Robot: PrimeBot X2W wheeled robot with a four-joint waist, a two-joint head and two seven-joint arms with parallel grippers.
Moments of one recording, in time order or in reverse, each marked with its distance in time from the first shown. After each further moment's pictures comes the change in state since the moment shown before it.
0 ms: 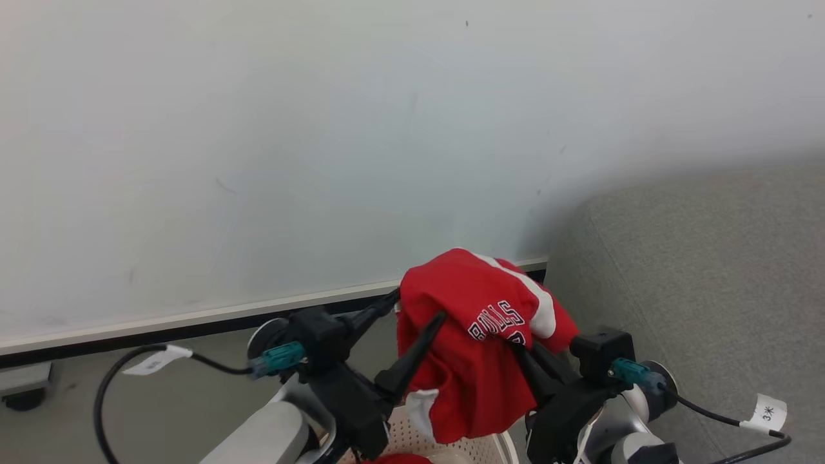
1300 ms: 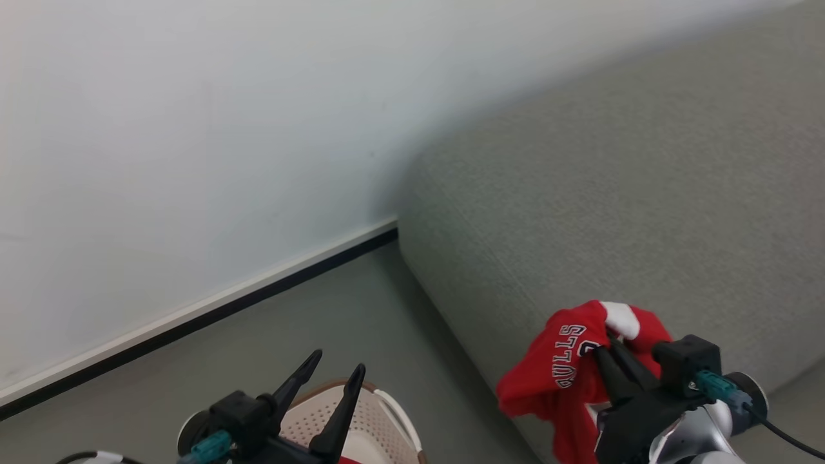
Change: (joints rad) left arm 0.295 0.093 0.154 -0.082 0.023 0.133 -0.110; right arm 0.153 -0.054 -0.188 -0.227 -0.096 0.000 0.078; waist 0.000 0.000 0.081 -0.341
